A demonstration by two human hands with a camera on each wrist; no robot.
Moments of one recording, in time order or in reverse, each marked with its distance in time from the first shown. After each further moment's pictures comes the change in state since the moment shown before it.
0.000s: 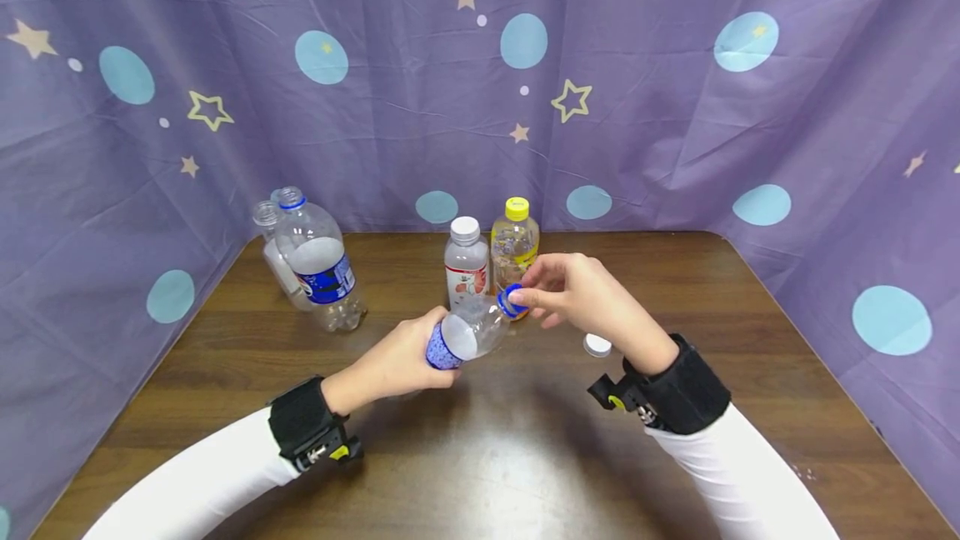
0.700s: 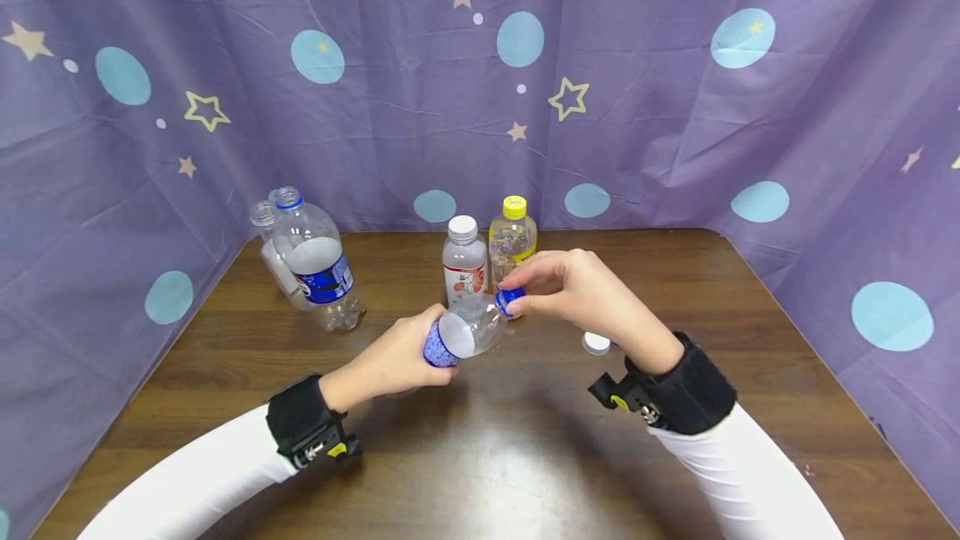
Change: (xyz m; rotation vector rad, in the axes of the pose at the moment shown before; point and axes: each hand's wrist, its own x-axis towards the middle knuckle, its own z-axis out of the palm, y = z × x) left_hand 0.002 -0.001 -0.002 -0.021 -0.019 -0.007; right_hand -0.005 -0.003 -0.002 -0.196 0.075 -0.304
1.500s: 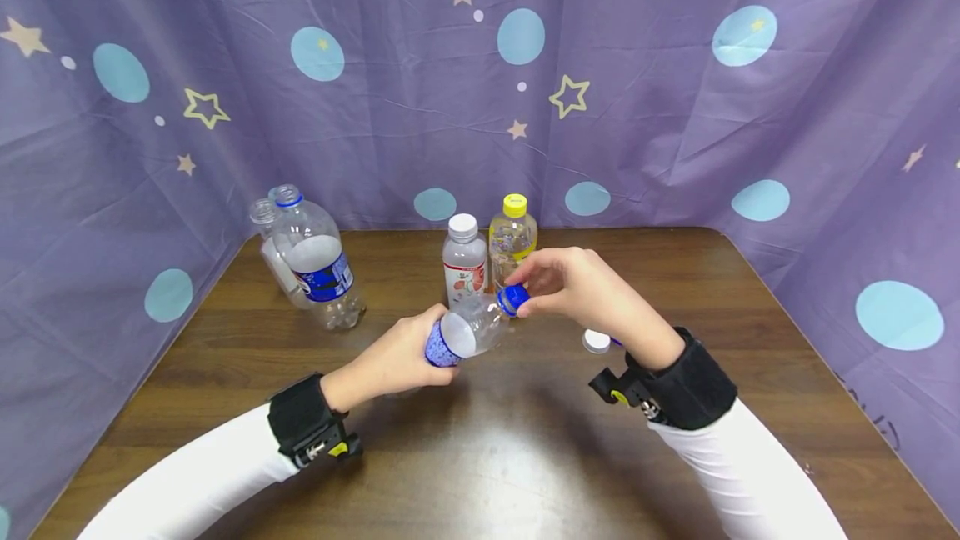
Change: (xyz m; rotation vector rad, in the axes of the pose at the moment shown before) left_hand -0.001 -0.001 0.003 0.021 0.005 -0.006; right_hand 0.003 0.000 -0.003 -0.051 -0.058 0.094
